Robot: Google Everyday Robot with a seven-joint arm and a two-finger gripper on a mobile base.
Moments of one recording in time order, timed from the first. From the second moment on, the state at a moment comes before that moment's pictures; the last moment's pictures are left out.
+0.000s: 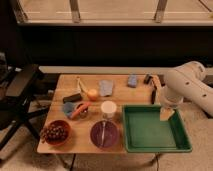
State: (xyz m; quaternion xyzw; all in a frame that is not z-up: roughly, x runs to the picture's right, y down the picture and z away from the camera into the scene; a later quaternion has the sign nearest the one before) arm 0.285 0.105 0.684 -0.28 0.02 0.02 0.96
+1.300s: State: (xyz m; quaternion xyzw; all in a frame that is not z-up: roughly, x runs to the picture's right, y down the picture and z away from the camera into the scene) arm 0.285 0.105 0.684 -0.28 0.02 0.02 0.96
